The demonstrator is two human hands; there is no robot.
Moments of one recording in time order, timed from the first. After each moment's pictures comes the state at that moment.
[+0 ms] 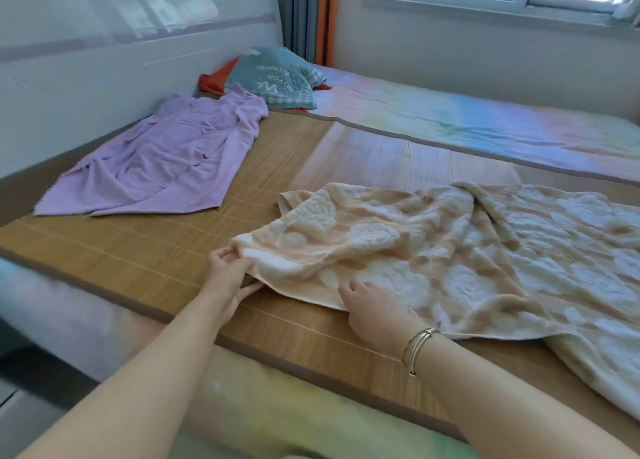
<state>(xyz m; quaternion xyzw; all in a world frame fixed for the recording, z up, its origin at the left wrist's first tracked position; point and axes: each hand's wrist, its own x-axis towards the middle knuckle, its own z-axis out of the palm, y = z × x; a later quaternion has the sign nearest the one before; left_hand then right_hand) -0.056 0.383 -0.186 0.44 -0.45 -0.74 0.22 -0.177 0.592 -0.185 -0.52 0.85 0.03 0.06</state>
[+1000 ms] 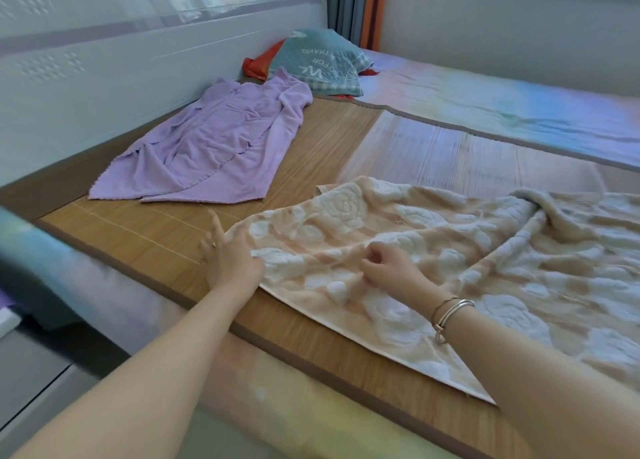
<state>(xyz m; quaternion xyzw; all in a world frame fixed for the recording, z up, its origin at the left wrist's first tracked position) -0.036 0.317 -0.203 0.51 -0.83 -0.18 0.14 -0.199 0.504 -0.177 -0.33 0.84 -0.36 0.24</state>
